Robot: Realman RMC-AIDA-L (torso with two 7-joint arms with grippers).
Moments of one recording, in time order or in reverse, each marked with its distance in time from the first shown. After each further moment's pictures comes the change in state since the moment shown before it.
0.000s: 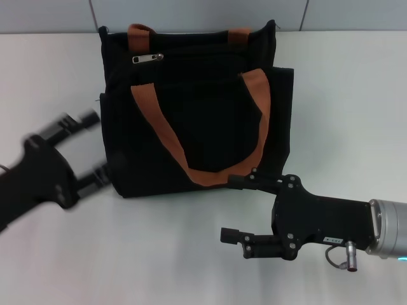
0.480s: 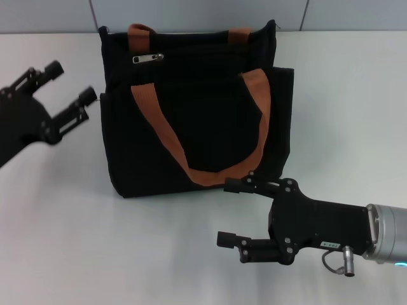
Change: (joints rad) left arm -0.095 0.005 -0.148 0.000 -0.022 -0.246 -0.027; right arm 0.003 0.000 0.001 0.038 0.004 -0.004 -0.021
